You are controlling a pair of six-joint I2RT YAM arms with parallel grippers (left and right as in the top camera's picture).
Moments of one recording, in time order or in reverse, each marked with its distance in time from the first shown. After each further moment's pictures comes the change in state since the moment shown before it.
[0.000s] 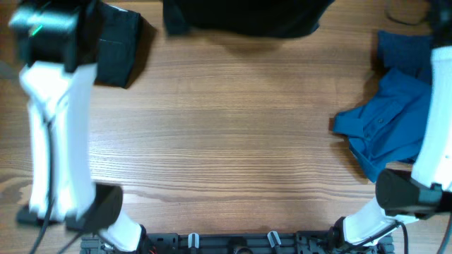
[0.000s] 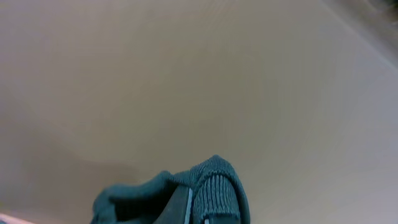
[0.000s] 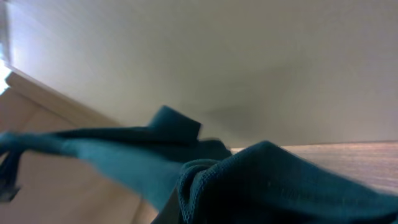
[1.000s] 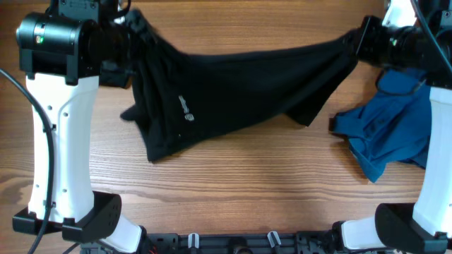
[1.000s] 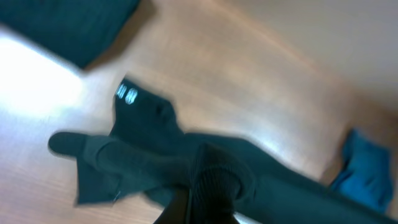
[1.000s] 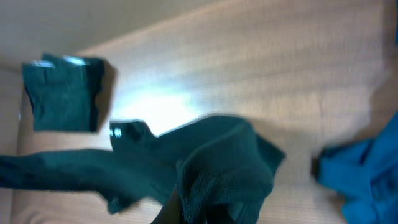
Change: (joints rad) left arm -0.024 -0.027 -0.135 -0.834 0.154 -0.118; right arm 0.141 -0.173 -0.121 -0.653 0.511 -0.255
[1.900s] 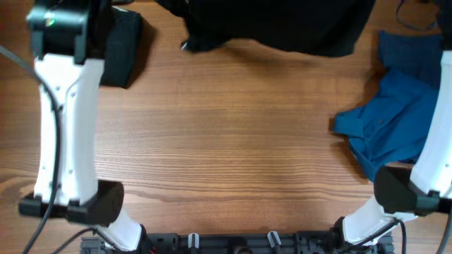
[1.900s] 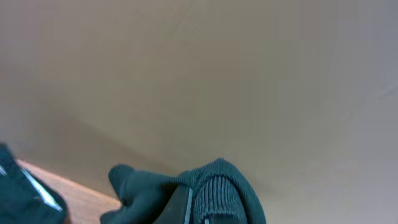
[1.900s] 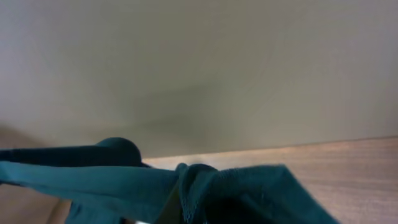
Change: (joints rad) left arm 0.027 0.056 0.034 0.788 -0.174 0.063; right arm -0.111 0.198 0.269 0.418 -0.166 0.009
